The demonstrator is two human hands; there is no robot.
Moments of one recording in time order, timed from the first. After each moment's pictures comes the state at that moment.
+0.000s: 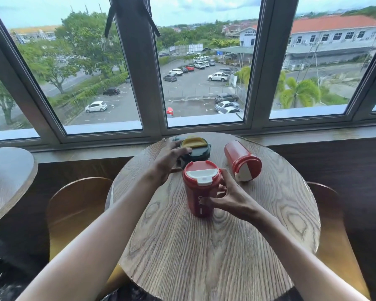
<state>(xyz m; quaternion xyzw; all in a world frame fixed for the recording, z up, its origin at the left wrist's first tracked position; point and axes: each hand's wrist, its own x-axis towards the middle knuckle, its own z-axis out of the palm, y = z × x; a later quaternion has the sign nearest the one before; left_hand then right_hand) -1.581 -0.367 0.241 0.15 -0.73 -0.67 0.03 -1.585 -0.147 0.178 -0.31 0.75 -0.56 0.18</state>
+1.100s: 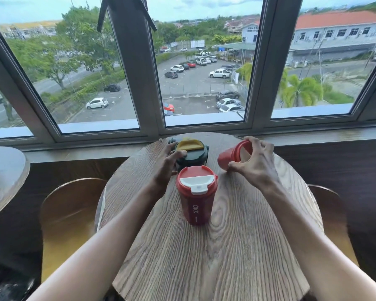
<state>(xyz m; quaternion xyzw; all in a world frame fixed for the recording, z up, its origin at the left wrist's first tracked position) -1.578 -0.346 0.232 0.13 -0.71 -0.68 0.12 -1.653 -0.126 0.227 -0.11 0.90 -0.41 -0.08</state>
